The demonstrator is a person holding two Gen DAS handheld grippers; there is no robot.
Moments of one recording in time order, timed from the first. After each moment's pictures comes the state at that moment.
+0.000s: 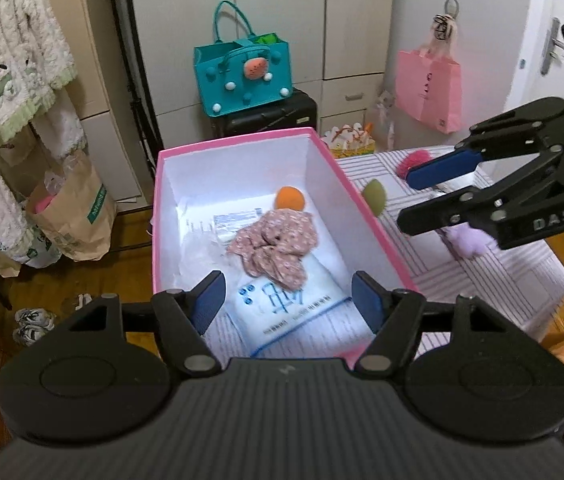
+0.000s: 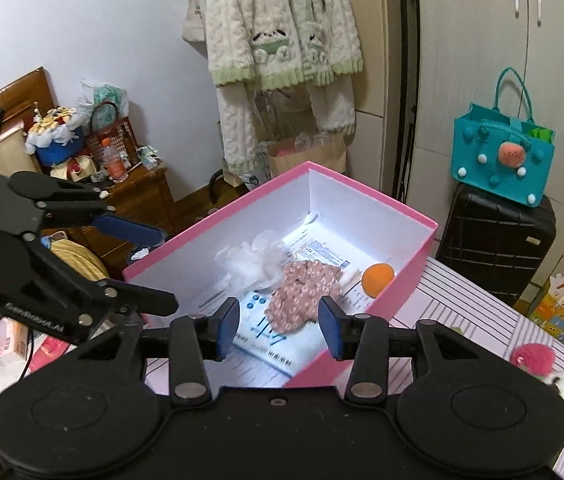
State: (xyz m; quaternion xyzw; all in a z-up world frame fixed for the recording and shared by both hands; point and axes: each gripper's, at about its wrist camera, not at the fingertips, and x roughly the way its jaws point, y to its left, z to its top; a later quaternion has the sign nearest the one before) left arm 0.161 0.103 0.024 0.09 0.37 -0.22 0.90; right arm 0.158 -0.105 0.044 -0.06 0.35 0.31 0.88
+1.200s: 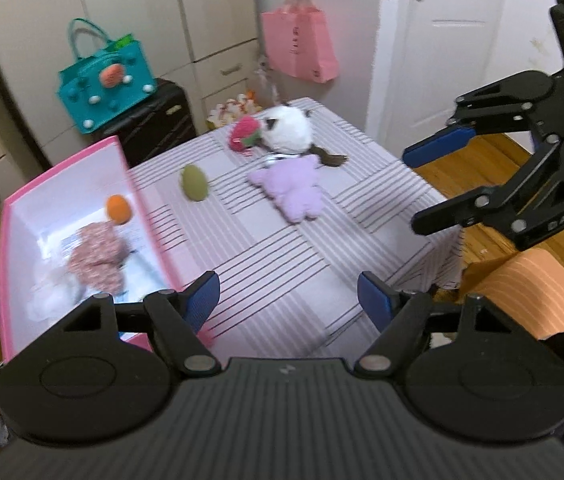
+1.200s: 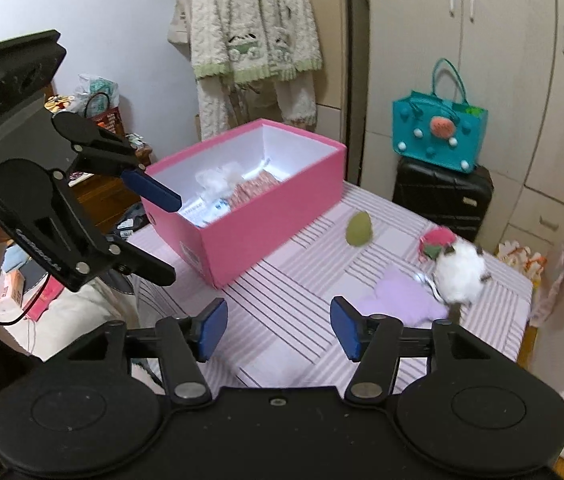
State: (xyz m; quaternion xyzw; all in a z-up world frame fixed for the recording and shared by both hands) left arm 0.062 -0.030 0.038 0.18 0.39 -0.34 0.84; right arm 0.021 -0.247 0.026 -0.07 0.34 0.27 0.90
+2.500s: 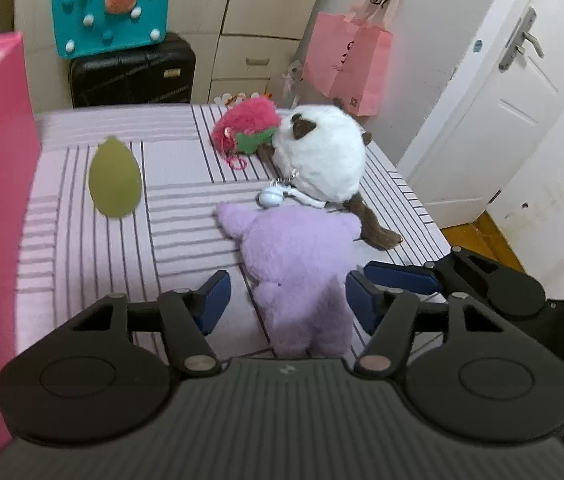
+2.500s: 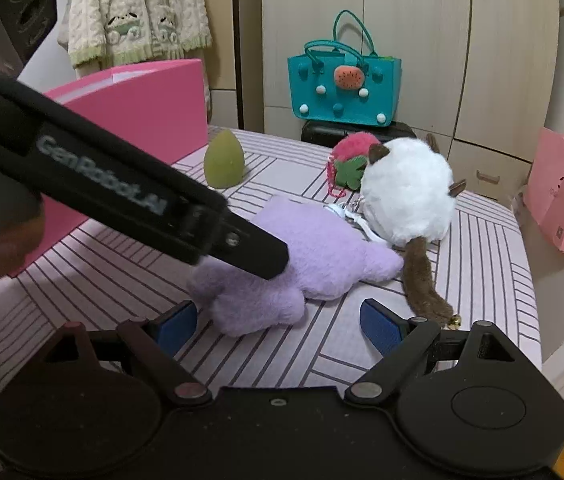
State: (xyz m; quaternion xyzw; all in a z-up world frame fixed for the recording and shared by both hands) left arm 0.198 -0.138 -0.102 0.00 0.41 -0.33 0.85; right arm 0.129 -0.265 -0.135 -0.05 0.33 0.13 0.93
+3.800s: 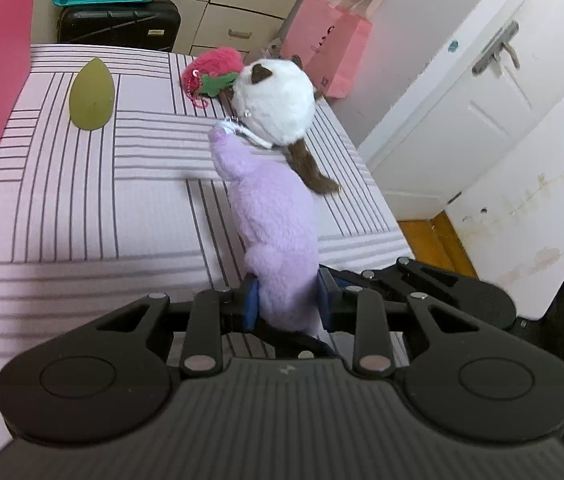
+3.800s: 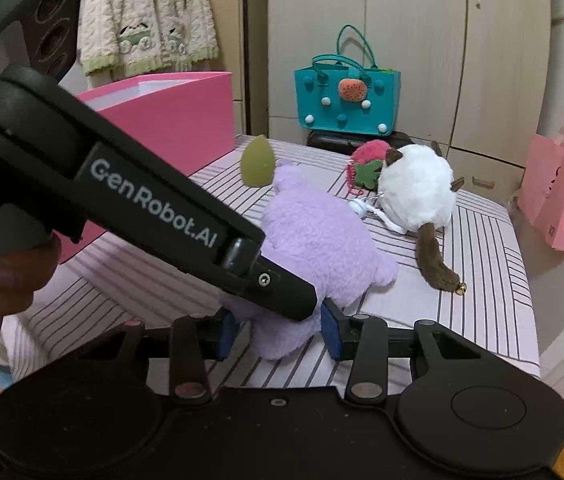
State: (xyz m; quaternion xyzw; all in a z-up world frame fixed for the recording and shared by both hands) left arm 0.161 -0.132 -0.115 -0.09 0.46 -0.35 0.81; right arm 0.078 -0.249 -0.123 -0.04 0.31 0.14 0.94
